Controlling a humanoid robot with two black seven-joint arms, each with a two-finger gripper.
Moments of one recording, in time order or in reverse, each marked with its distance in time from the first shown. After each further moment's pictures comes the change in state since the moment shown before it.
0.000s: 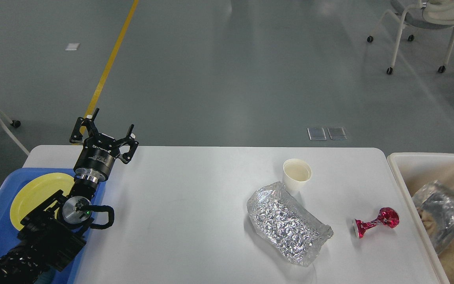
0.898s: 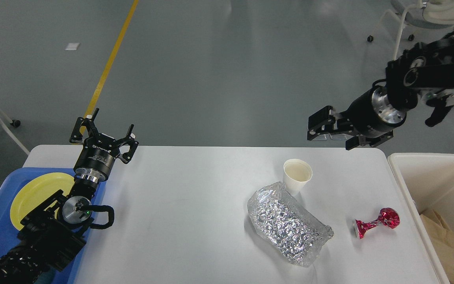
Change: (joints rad) left arm 0.000 0.000 -0.001 0.000 0.000 0.000 0.000; right arm 1.464 0.073 -0.392 1.365 -0.140 0.479 0.001
